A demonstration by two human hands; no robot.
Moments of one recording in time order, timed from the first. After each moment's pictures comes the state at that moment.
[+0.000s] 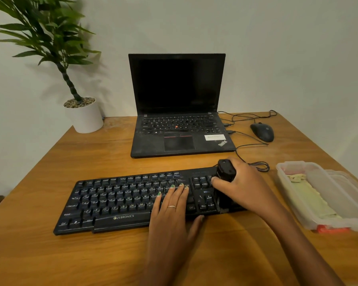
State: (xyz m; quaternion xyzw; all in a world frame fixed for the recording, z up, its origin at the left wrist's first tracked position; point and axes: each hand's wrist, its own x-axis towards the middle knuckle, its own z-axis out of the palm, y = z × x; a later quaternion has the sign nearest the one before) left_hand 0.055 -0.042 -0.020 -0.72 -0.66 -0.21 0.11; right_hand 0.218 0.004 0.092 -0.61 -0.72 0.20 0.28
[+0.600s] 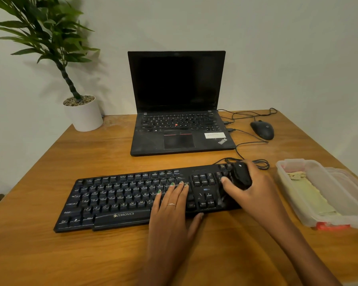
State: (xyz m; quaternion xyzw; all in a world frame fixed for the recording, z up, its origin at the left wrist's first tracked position) left_hand 0.052 -0.041 -0.022 -0.72 -0.66 -0.21 0.07; right_hand 0.232 -0.017 0.075 -0.58 -0.68 0.19 0.40
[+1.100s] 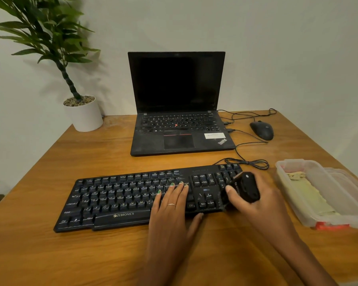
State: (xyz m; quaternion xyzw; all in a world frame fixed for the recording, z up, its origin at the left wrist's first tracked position) left_hand 0.053 -0.041 -0.021 -0.72 -0.65 -0.21 0.10; right_hand 0.237 -0.039 0.067 -0.56 -0.67 0.20 0.44
